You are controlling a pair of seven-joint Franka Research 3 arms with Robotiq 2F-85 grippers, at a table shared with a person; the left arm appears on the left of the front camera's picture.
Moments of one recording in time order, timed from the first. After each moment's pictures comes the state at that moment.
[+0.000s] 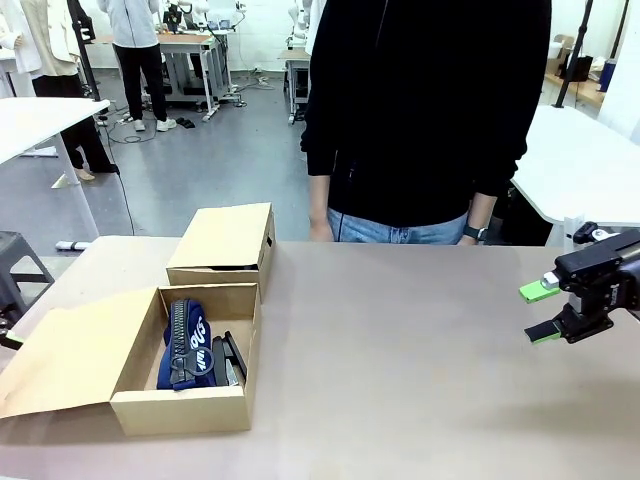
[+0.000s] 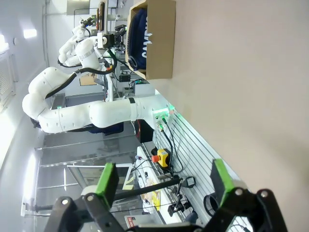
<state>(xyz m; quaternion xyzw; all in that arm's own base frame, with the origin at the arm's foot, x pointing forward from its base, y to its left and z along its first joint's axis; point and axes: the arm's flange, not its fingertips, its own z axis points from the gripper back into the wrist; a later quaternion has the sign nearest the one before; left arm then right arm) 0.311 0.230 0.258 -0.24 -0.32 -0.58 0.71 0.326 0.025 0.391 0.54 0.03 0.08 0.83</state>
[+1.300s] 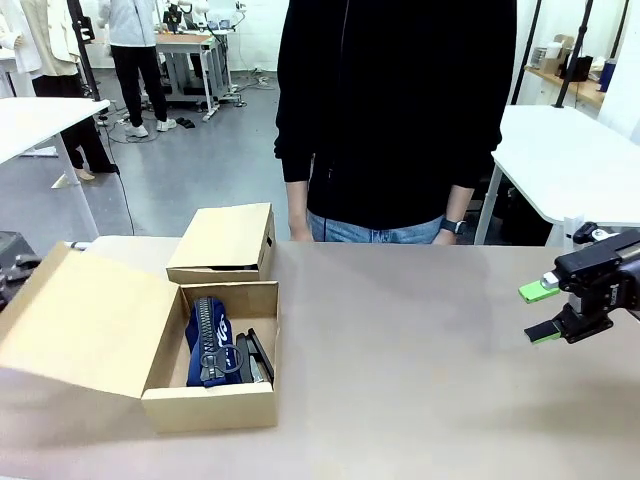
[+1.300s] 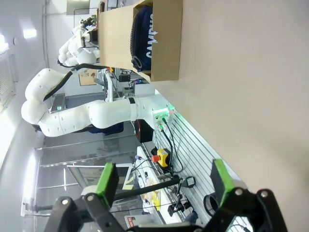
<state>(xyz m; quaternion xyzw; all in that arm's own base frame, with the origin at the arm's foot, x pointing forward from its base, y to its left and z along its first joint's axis) 0.349 0.139 0.334 -0.36 -0.49 -0.56 0.57 0.326 0.025 0.391 0.54 0.03 0.08 0.83</state>
